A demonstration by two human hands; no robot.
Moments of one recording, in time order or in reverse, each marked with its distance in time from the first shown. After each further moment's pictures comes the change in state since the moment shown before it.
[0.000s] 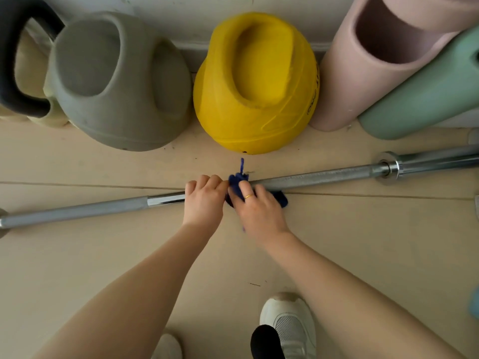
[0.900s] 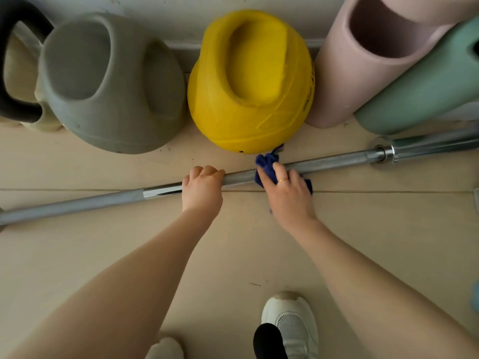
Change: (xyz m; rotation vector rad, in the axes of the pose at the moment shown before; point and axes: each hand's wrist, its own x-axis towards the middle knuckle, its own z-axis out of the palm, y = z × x) left_hand 0.024 0.001 -0.012 -0.131 -0.239 -0.170; right_hand 0.002 0.055 0.001 -0.025 -0.094 0.107
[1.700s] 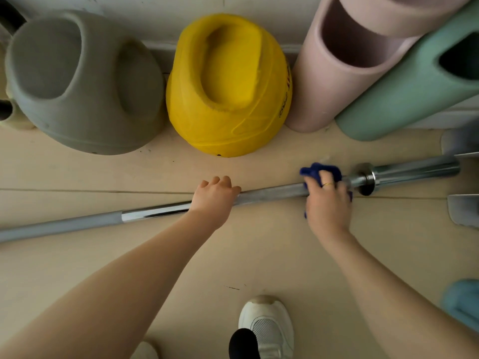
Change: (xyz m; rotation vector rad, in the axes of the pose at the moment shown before) left_hand 0.000 0.048 0.006 0.233 -0.183 0.293; right_hand -0.033 0.088 -0.006 -0.008 0.028 0.396
